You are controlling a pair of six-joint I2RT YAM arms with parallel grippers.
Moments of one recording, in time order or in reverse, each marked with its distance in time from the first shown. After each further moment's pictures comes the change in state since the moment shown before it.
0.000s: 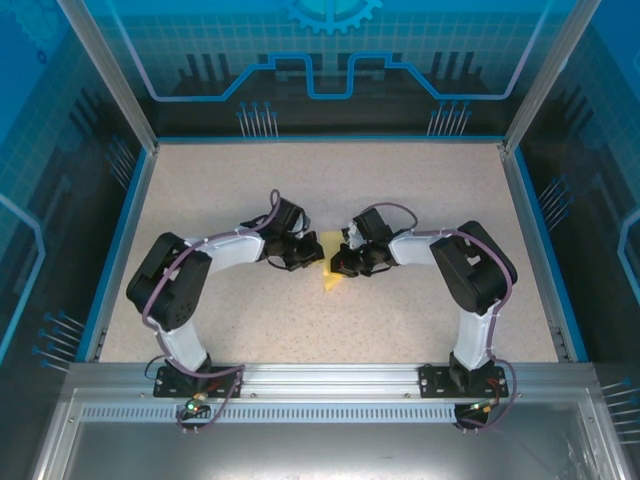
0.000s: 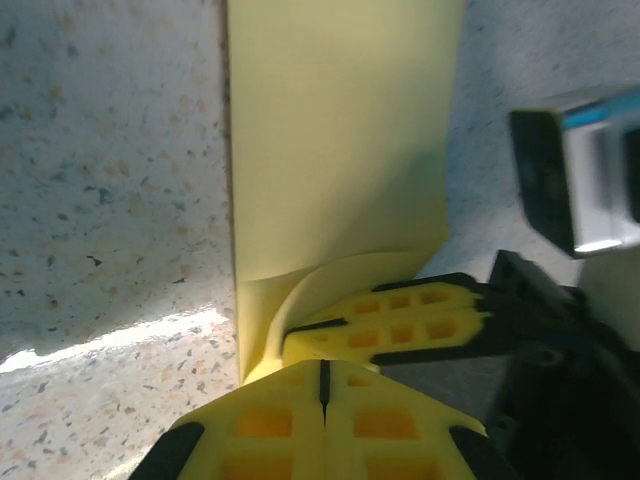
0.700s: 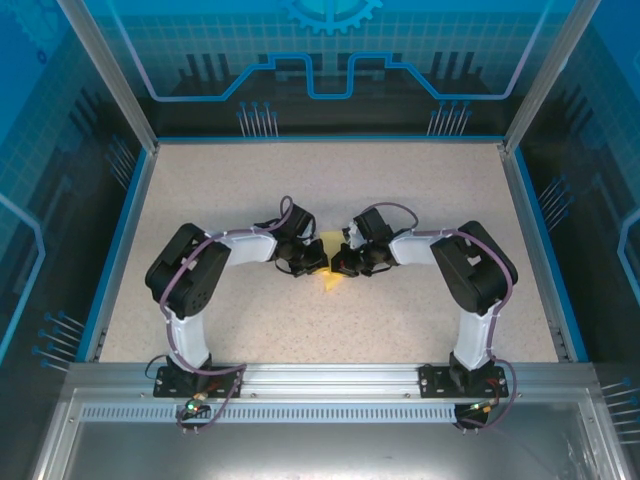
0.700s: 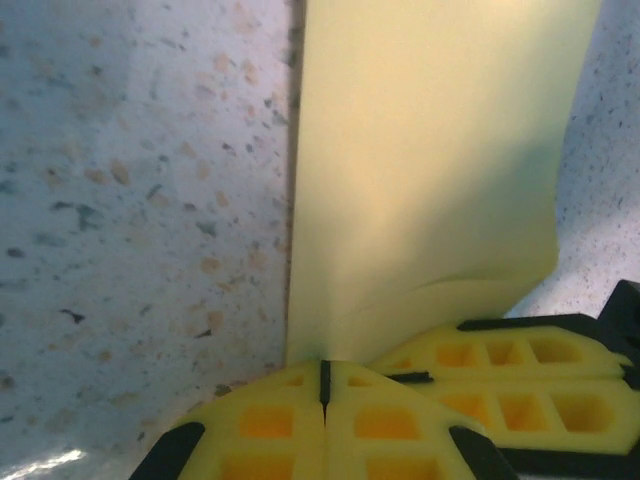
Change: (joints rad) left arm -0.031 0.111 0.043 -0.012 -0.024 -0.009; right arm -0.002 -0.007 -0.005 0.002 0.002 0.001
